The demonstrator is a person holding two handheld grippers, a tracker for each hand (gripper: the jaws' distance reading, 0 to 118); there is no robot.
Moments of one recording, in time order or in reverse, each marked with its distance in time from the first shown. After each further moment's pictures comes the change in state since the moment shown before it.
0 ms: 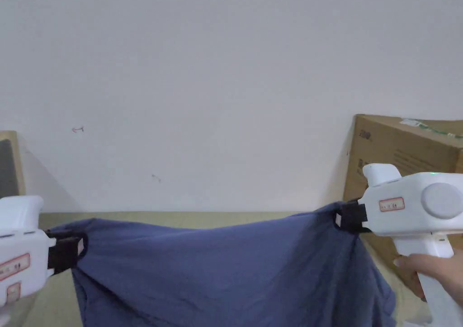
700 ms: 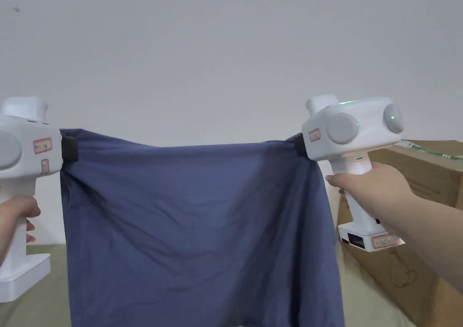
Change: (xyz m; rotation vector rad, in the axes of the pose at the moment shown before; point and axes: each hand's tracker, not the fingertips) left arm -0.003 0.158 -0.118 0.225 0.180 -0.005; right arm -0.044 0.163 -0.091 0.231 -0.268 0.197
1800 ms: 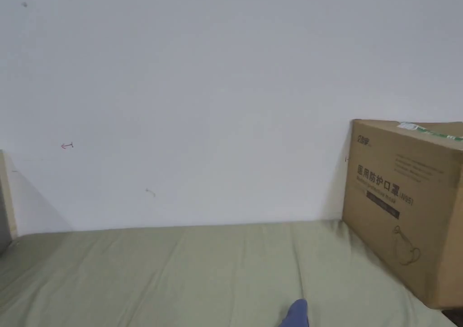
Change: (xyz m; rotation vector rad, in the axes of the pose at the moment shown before) left arm -0.074 -0.370 0.207 -0.827 0.047 0.301; right arm -0.093 -0.467 0.143 -0.790 0.305 -0.217
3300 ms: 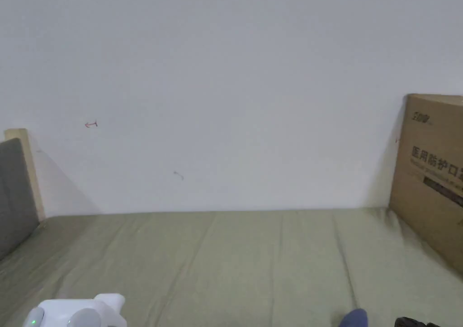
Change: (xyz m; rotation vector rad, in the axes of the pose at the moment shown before) left arm 0.078 0.258 -0.193 -0.059 0.060 -0.370; right arm 0.005 0.154 0.068 0.765 -0.006 -0.085
